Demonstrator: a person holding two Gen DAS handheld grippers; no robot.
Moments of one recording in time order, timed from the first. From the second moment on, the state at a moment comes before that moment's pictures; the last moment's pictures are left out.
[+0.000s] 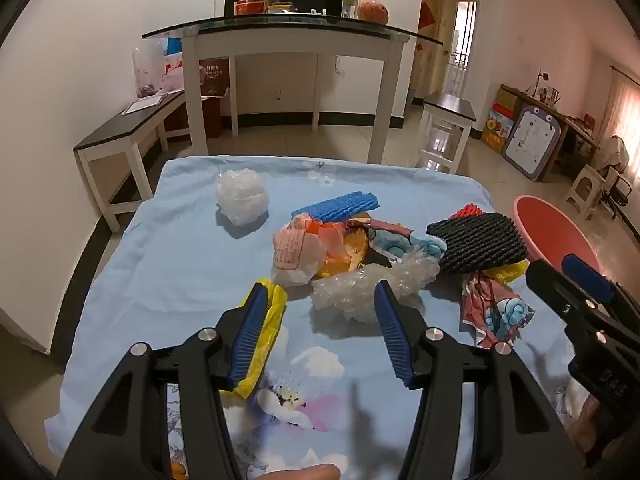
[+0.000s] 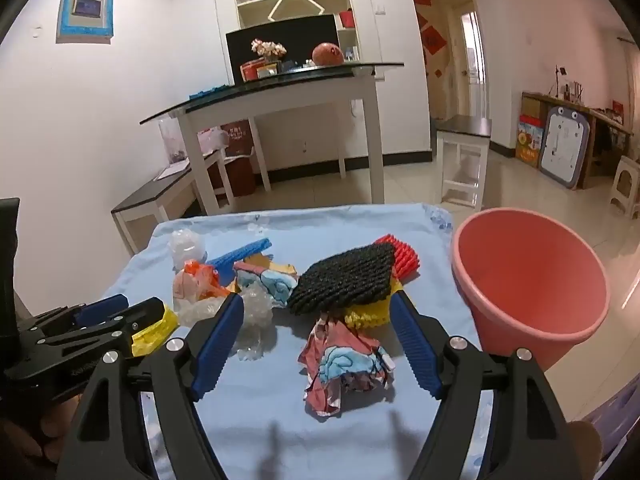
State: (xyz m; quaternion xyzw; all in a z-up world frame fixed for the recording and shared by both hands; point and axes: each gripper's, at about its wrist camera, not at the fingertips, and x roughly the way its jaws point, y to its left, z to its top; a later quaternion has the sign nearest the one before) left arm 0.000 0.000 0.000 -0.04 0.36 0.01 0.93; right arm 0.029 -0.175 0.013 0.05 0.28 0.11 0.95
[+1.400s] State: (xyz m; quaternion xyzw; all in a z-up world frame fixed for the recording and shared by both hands) left arm -0.007 -0.003 0.015 -0.04 0.33 0.03 0.94; right arm 0.018 -0.182 0.019 0.05 0.25 0.10 0.96
